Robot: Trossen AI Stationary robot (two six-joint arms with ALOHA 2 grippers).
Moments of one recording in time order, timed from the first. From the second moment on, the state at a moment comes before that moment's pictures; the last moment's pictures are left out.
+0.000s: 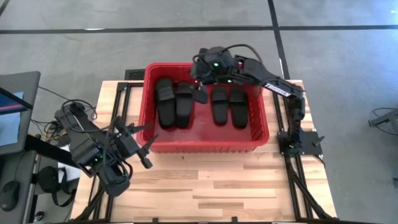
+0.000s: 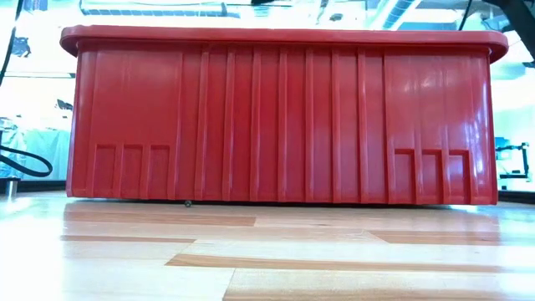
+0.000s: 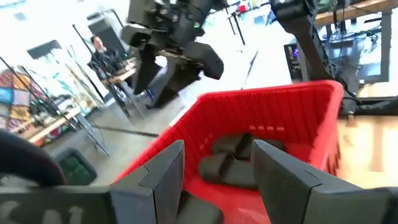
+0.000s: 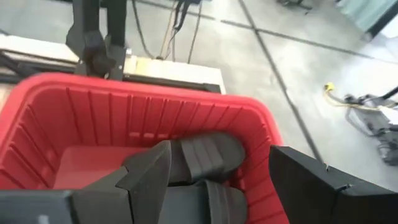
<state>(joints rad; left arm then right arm) -0.81 1.45 1.70 -1.41 -1.42 -0.81 -0.22 1.93 2.34 -0.91 0.05 -0.36</state>
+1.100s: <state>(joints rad) -0.74 1.45 1.88 -1.42 -1.55 -0.48 -0.06 1.56 2.34 -0.91 0.14 0.00</state>
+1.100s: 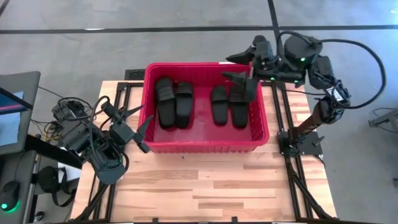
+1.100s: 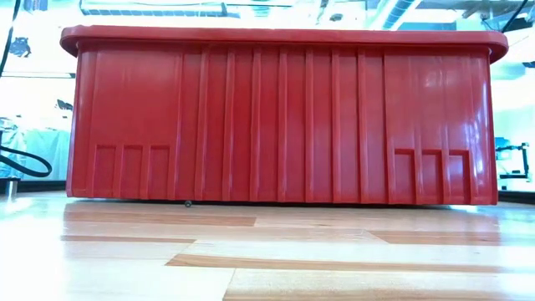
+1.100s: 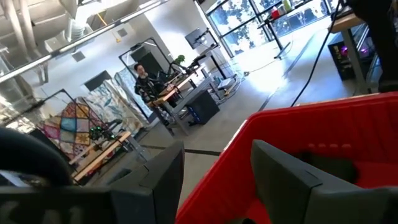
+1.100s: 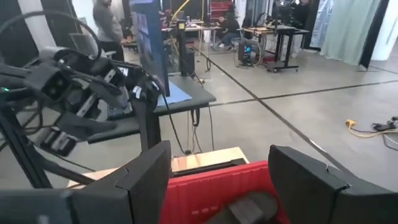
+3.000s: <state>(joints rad) 0.27 1.19 2.24 -0.97 0.06 0.68 -0.38 1.22 2.33 -1.11 -0.23 -0.37</state>
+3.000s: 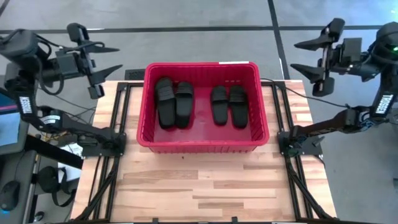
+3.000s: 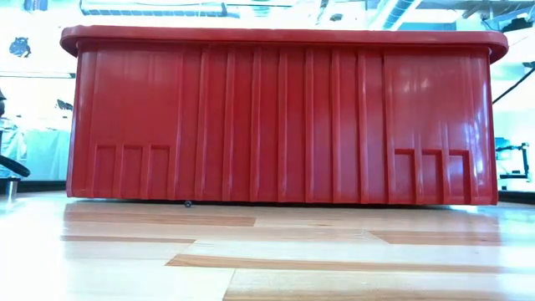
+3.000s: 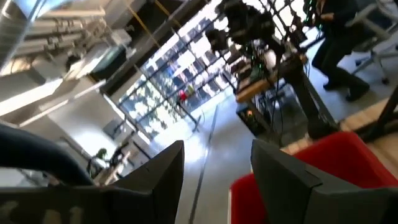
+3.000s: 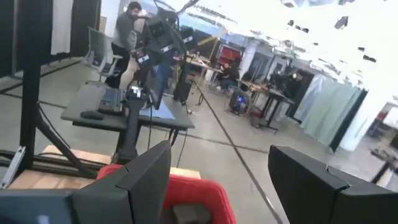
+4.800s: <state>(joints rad) 0.30 0.19 0.95 -0.45 -0.14 0.21 -0.48 0.26 0.86 -0.31 -0.18 0.05</state>
